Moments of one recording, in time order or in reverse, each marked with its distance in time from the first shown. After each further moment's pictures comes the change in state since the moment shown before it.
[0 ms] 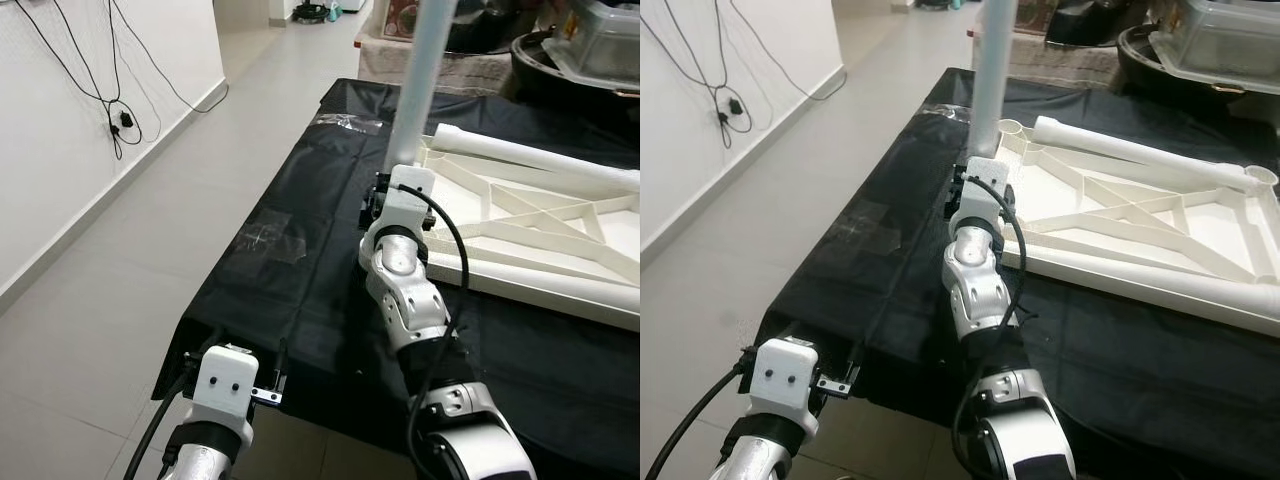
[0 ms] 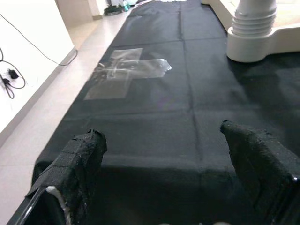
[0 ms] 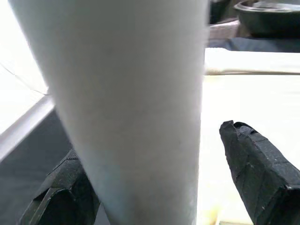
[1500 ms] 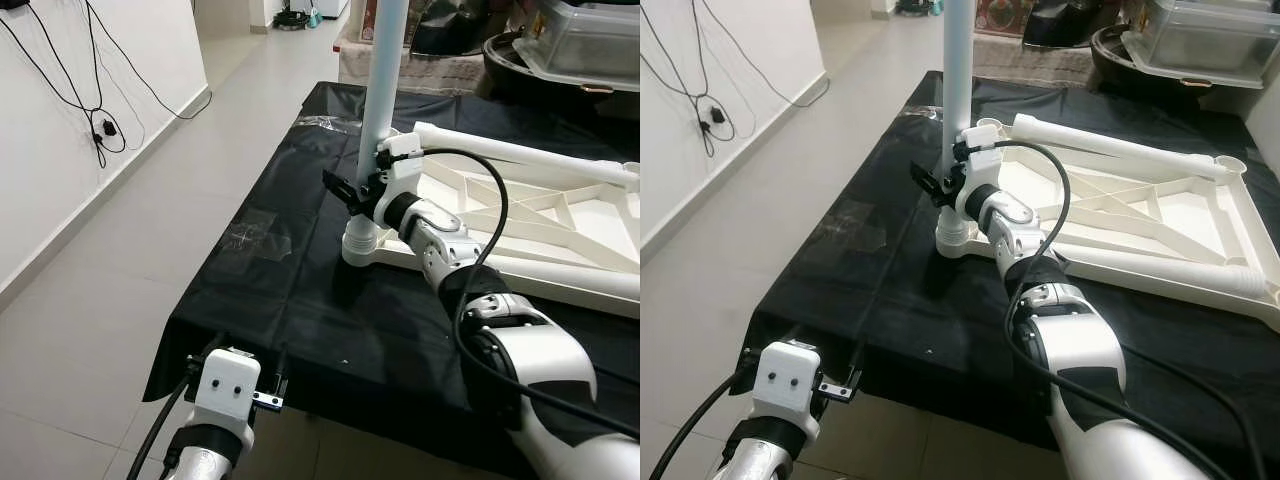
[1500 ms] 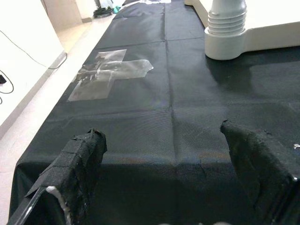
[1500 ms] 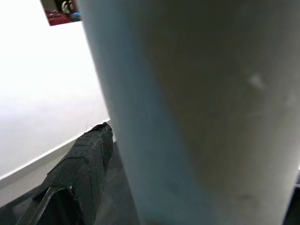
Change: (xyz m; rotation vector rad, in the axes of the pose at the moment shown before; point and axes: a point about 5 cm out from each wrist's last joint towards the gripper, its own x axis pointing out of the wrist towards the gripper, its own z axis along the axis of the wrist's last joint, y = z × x) left arm -0.001 -0.002 -0.001 -0.005 0.007 -0.007; right arm 0.048 -0.019 0.021 -0.038 0.053 0.720
